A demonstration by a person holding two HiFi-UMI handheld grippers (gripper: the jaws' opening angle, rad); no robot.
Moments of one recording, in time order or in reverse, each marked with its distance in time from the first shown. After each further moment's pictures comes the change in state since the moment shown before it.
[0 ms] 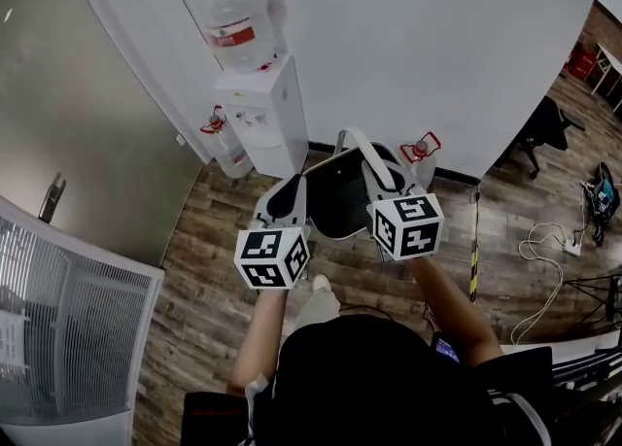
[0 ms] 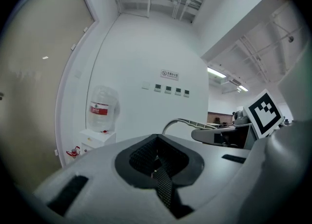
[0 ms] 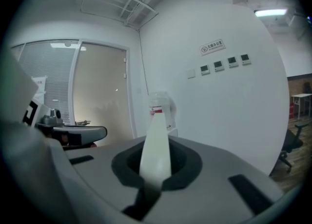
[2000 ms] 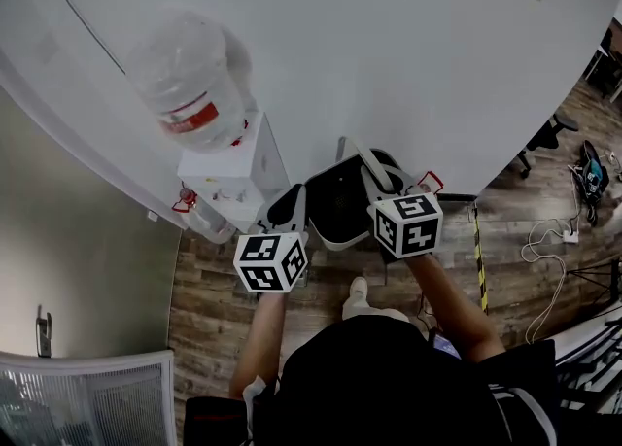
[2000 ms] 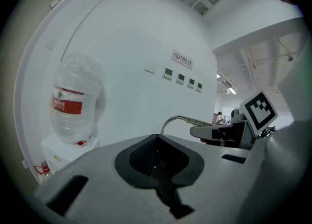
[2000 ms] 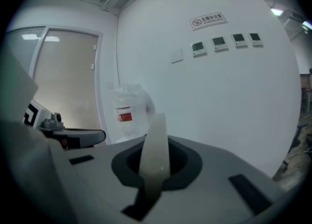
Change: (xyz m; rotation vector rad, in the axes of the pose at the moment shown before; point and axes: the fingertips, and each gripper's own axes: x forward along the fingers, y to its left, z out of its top) left arm 0.296 0.149 0.037 -0.044 0.106 -0.213; right arm 0.274 -0.137 0.064 0.072 0.060 -0.178
